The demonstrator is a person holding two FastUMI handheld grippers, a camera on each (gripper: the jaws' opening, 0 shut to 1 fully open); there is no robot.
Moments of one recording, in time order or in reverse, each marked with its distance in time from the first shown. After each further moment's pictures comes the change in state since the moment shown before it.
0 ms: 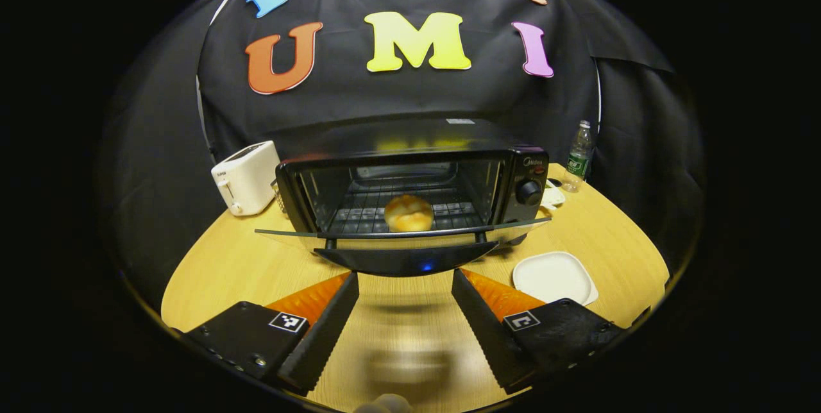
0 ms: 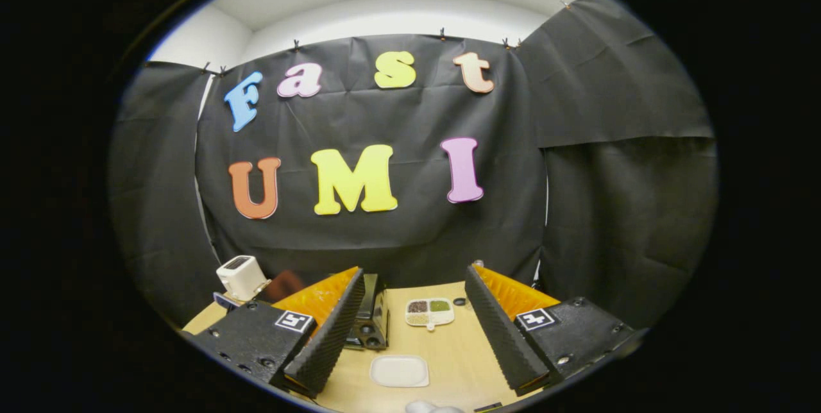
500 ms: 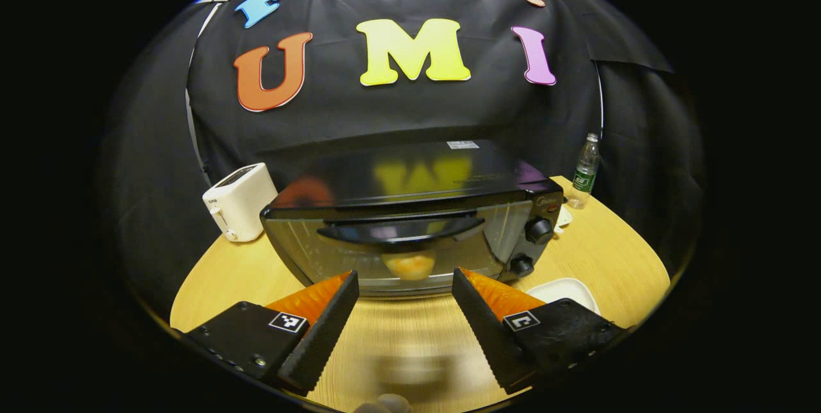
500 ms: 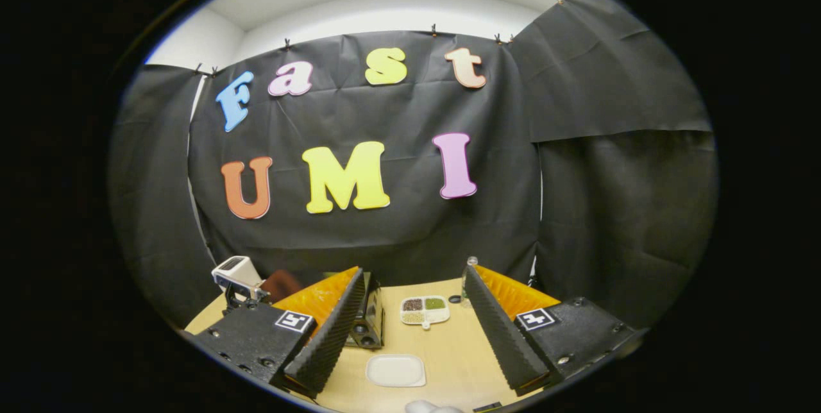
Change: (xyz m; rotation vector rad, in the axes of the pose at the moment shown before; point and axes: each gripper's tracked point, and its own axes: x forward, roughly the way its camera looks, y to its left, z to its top) left arm 0.033 0.003 0.045 0.016 -0.046 0.009; right arm 0.006 -0.015 -0.005 0.016 0.015 -0.026
